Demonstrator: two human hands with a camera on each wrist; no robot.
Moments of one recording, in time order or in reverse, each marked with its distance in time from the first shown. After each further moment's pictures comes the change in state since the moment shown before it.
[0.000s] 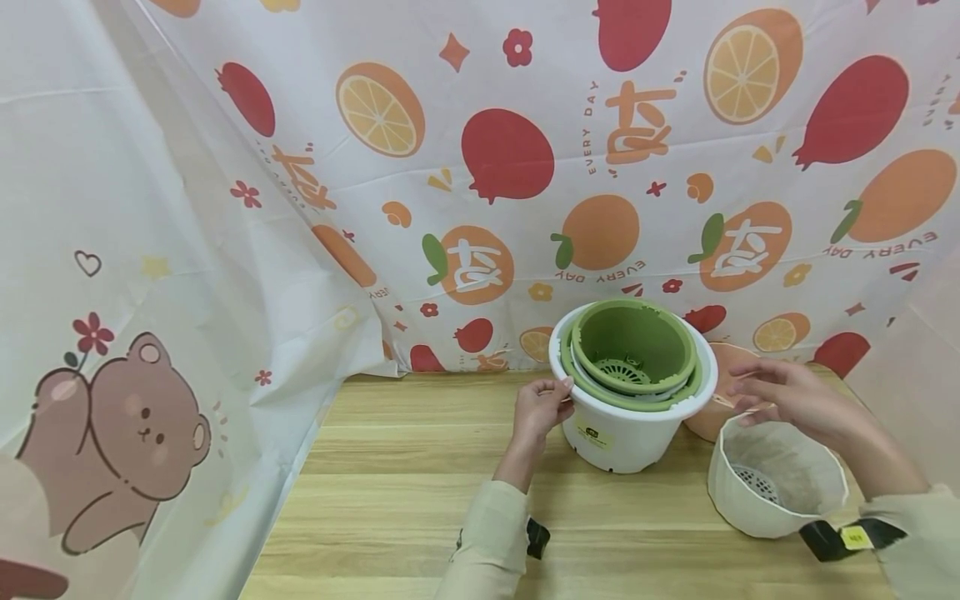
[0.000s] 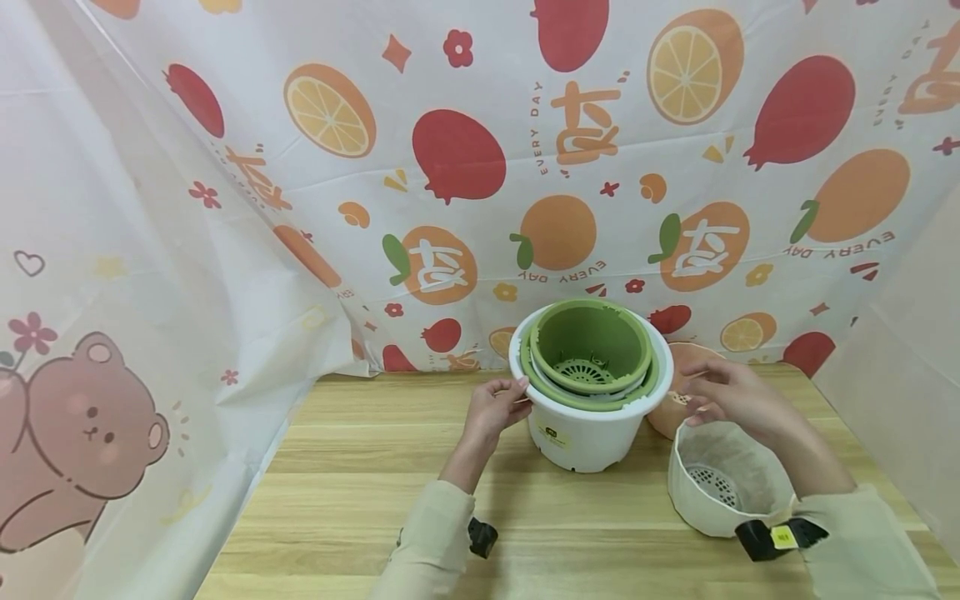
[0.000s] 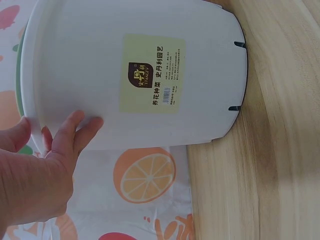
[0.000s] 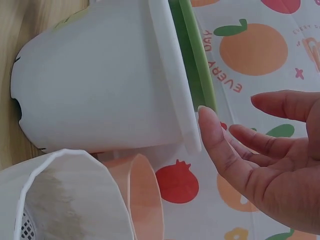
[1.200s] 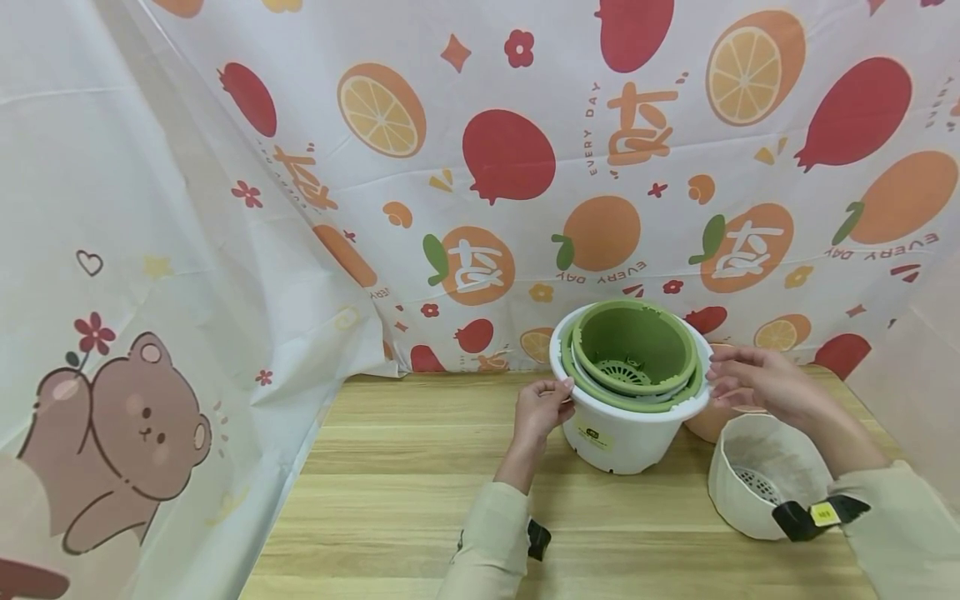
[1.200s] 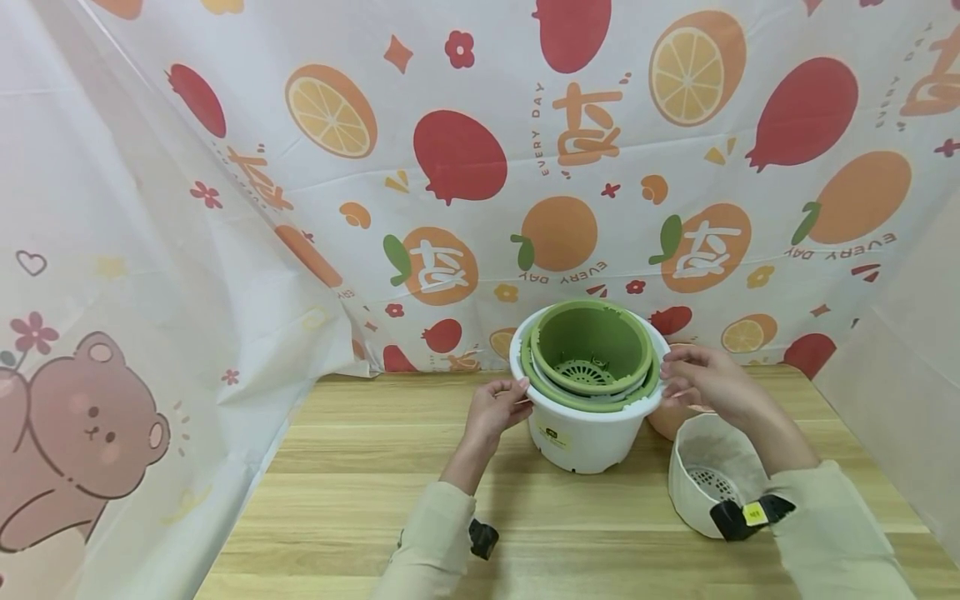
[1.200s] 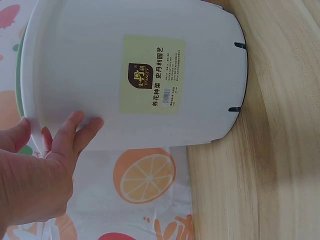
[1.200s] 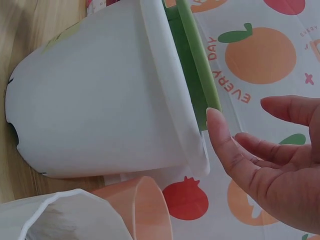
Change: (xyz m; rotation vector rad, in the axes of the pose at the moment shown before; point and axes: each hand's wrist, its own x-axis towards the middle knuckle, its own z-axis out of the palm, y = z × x) left_hand 0.001 -0.001 0.001 0.002 0.005 -0.005; right_hand 0.021 -0.015 0.009 0.152 0.006 0.040
